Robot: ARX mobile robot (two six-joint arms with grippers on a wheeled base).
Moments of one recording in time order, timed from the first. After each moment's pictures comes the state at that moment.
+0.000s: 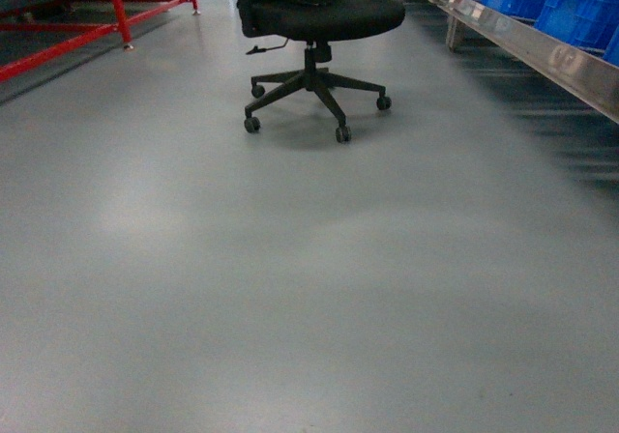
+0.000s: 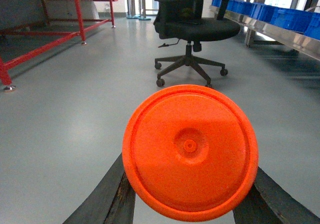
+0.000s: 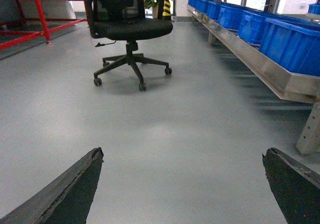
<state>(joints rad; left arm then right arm) 0.00 0.01 0.01 -0.01 0.00 0.00 0.00 0.00 0.01 0.00 0.00 0.00</state>
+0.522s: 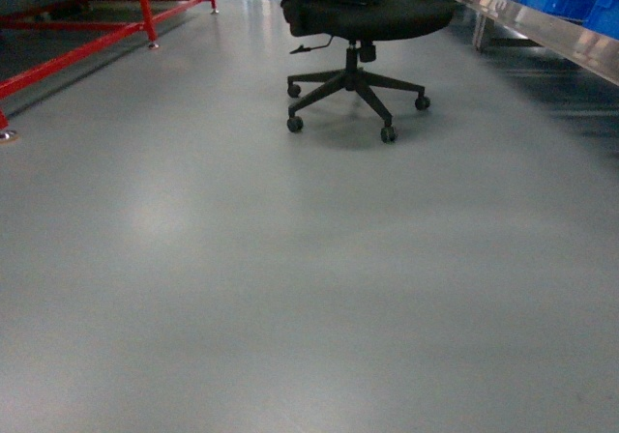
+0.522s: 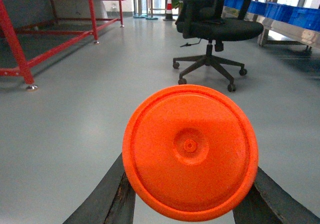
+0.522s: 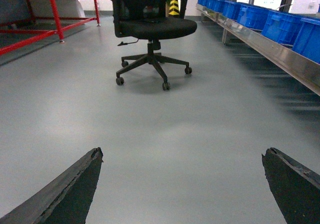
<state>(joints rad) 0.00 0.01 0.01 -0.01 0.00 0.00 0.00 0.00 0.01 0.00 0.00 0.00</state>
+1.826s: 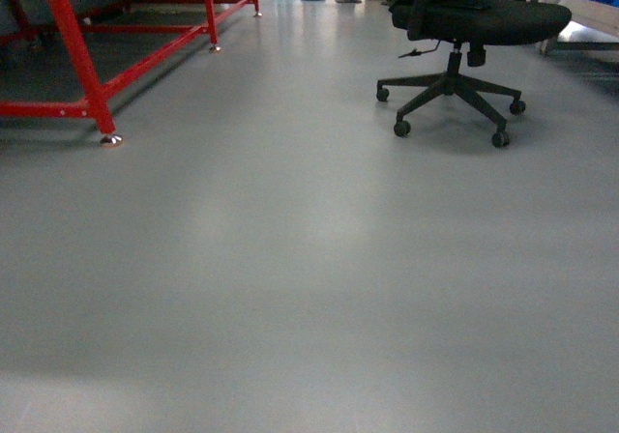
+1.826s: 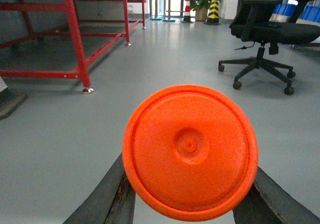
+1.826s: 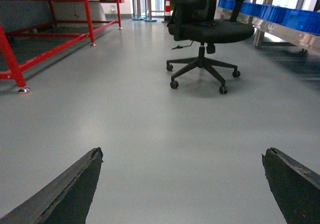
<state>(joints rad) 0.00 0.01 0.01 -0.01 0.00 0.00 0.00 0.00 0.01 0.00 0.00 0.00</state>
